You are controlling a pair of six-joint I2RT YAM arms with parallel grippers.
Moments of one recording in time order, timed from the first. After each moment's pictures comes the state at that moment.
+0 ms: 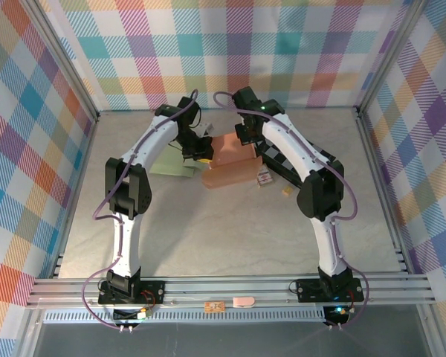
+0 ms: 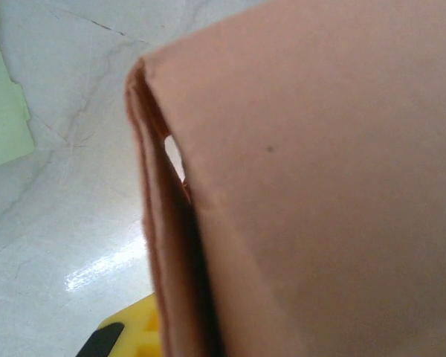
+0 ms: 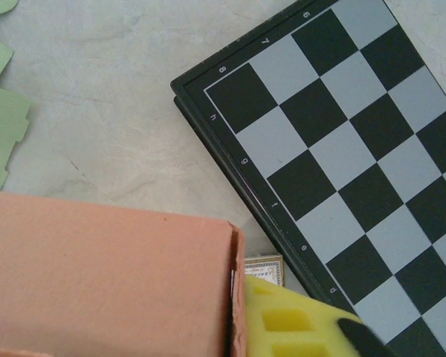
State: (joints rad) left arm -0.36 2.17 2.07 -1.24 0.48 -0.18; right arm 0.54 2.20 2.25 -1.15 0.24 0.20
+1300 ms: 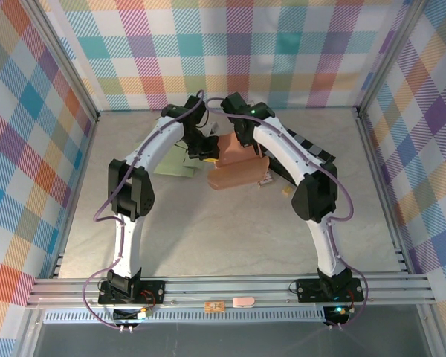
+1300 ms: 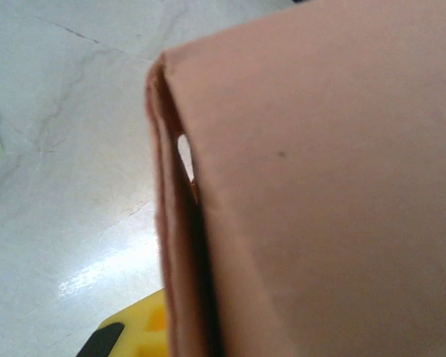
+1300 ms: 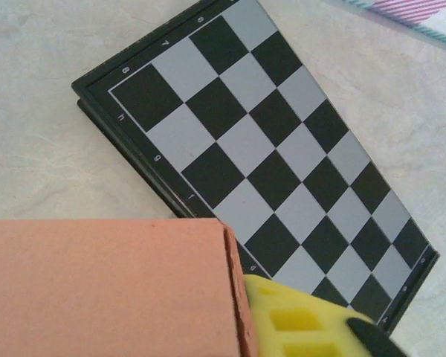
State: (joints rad) left arm -0.41 2.17 2.09 -1.22 0.44 -0.28; right arm 0.61 2.20 2.27 -1.23 0.55 0.26
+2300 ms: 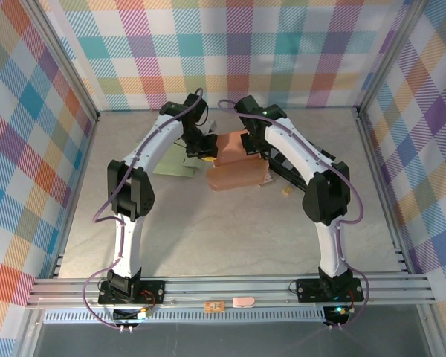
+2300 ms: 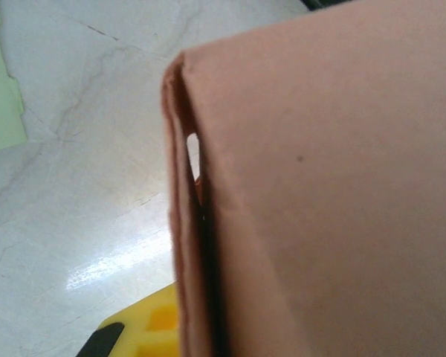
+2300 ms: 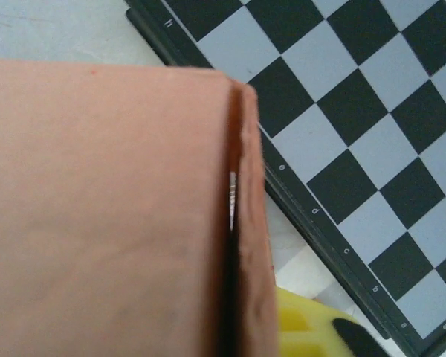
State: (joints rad) left arm -0.41 2.17 2.14 -1.26 0.41 -0.29; right arm 0.55 2.10 2.09 -1.21 0.32 0.29
